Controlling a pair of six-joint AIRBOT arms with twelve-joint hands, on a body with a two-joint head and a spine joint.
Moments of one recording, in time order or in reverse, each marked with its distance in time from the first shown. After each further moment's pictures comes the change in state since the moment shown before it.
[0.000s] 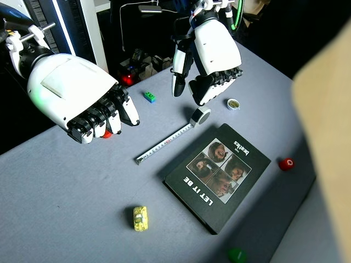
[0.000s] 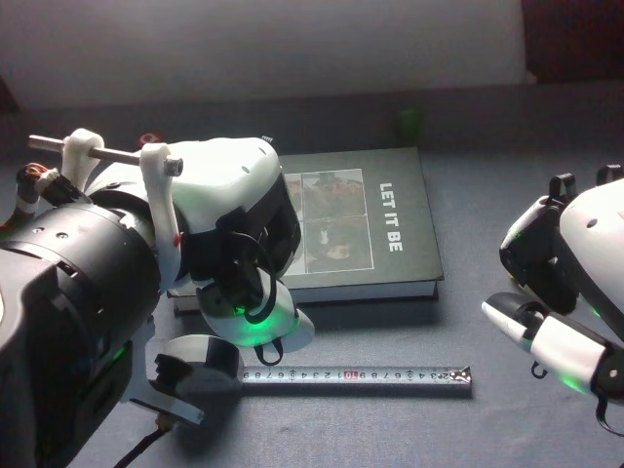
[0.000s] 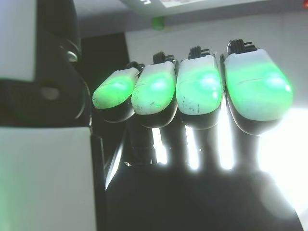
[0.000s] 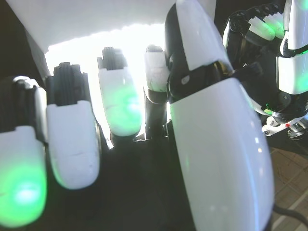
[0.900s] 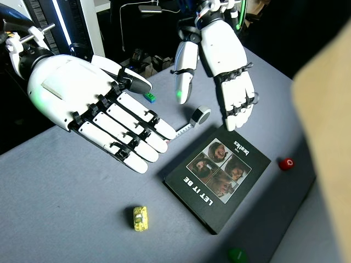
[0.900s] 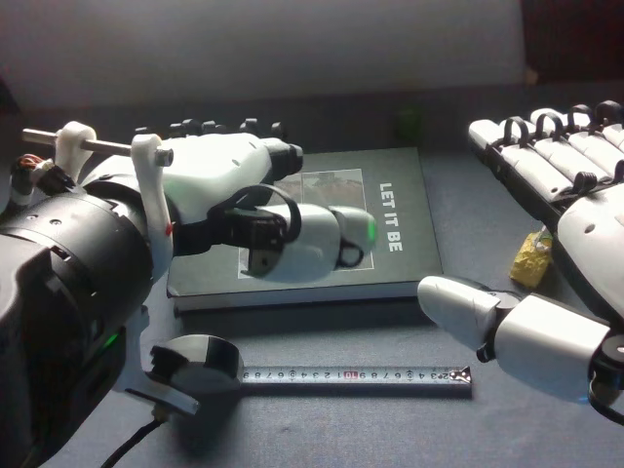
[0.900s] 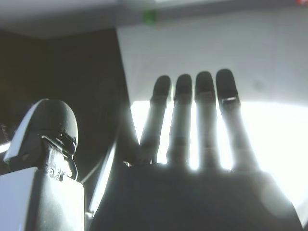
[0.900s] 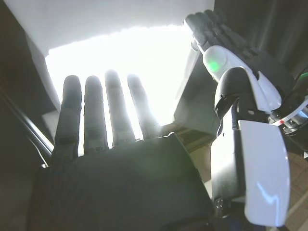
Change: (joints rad) left arm -0.001 0.006 0.026 -0.010 -0.031 0.000; right arm 0.000 0.015 0.000 0.000 -0.042 0.017
